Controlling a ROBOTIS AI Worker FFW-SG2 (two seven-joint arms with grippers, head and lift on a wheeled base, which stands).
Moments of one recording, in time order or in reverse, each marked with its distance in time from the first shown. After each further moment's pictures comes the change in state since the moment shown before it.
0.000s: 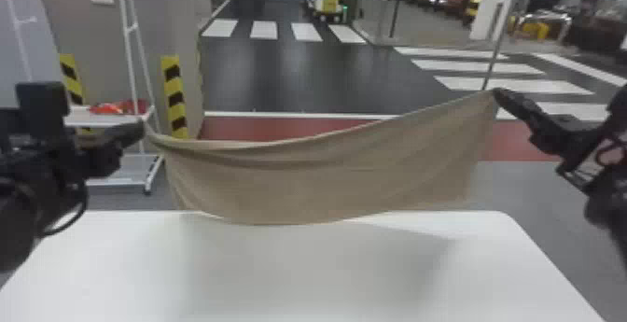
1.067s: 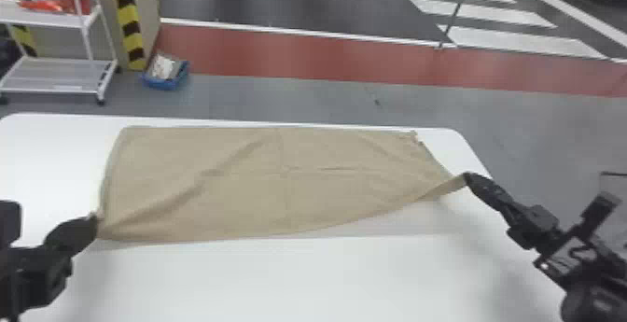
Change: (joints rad) left arm 0.806 -0.034 0.057 -0.499 -0.165 0.053 0.070; right arm 0.677 -0.096 0.002 -0.083 -0.312 -0.161 0.251
